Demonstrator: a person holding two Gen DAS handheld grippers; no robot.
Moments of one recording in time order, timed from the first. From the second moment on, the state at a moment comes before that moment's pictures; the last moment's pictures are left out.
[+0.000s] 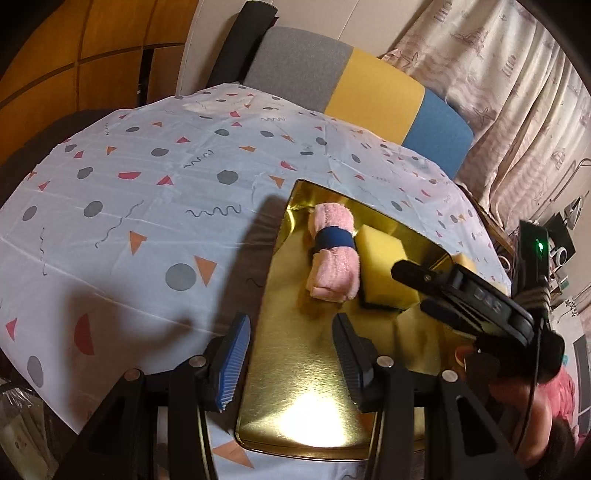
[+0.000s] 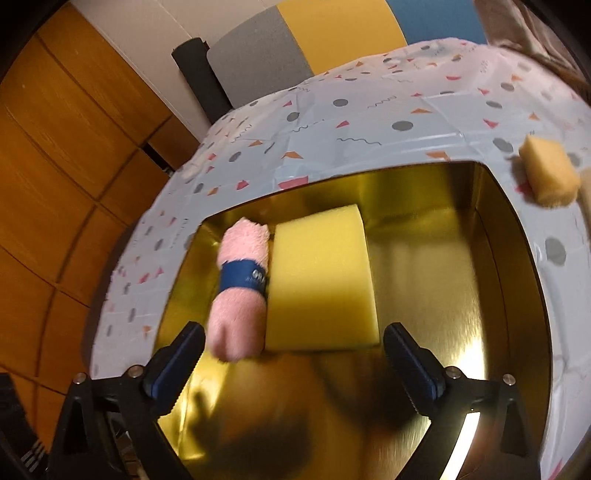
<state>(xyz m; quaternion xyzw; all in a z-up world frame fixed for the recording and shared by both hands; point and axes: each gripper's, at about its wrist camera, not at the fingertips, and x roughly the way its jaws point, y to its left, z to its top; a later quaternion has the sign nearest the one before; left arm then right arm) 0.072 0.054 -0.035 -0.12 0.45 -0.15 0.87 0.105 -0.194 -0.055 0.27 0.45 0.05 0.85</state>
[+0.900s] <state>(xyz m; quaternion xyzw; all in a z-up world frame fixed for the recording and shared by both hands) 0.019 -0.060 -0.029 -0.03 0.46 -0.29 0.84 -0.056 -0.336 -0.052 0.24 0.39 -0.12 0.88</state>
